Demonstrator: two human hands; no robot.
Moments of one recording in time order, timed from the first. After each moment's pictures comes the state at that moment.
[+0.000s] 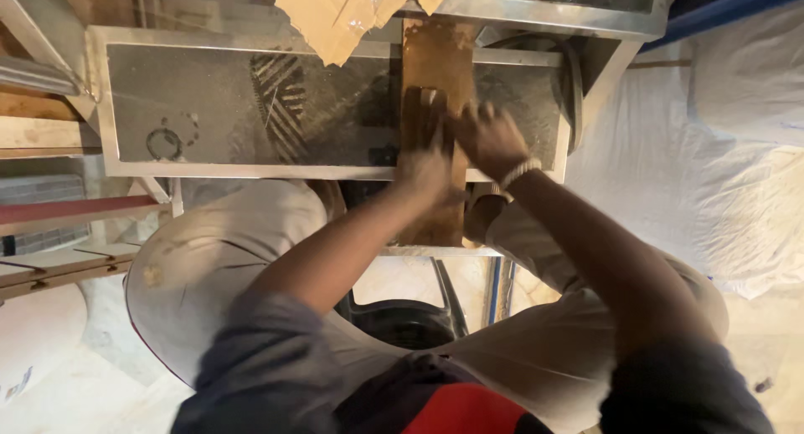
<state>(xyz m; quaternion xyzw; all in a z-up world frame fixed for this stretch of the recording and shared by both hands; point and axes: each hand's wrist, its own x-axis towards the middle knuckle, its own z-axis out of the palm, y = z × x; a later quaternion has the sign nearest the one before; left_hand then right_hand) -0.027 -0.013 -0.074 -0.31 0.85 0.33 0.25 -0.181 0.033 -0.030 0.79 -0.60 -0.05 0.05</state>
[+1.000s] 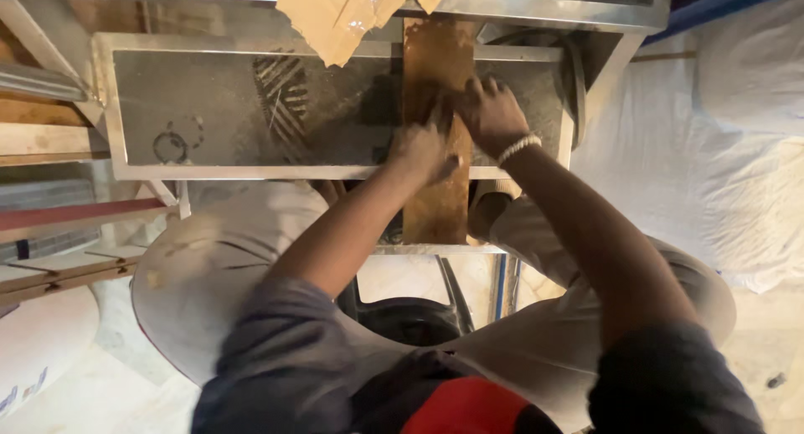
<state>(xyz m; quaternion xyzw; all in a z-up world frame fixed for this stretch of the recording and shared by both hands) -0.035 -0.043 -0.104 -0.25 0.92 0.19 0.21 -0.197 0.016 -0.044 0.77 -0.64 0.00 -0.01</state>
